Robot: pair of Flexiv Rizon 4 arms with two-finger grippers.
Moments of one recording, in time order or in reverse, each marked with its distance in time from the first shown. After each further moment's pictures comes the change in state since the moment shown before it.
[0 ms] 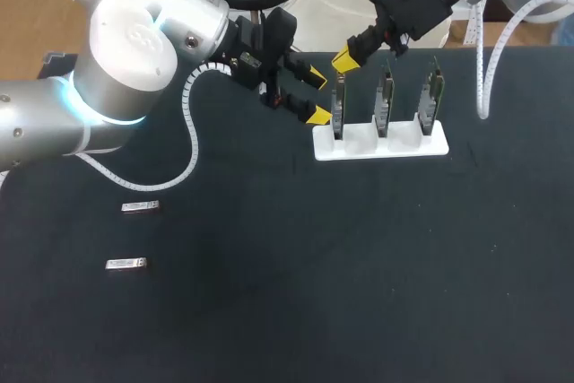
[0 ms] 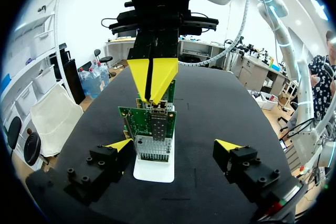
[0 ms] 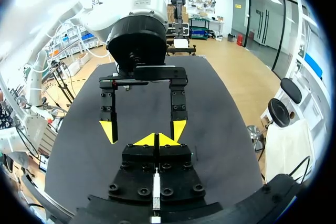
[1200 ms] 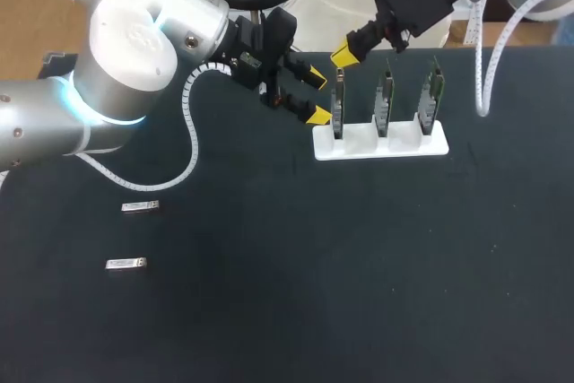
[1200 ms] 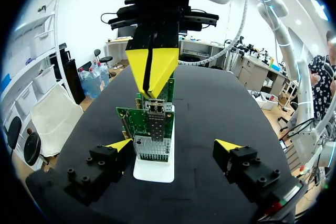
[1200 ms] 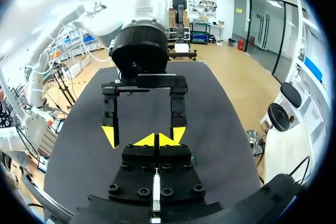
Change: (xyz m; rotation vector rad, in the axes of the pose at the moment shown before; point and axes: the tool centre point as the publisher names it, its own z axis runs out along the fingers) left arm 0.000 0.000 0.000 0.000 0.000 0.000; right arm -0.009 0.000 -0.004 -0.001 -0.038 -0.015
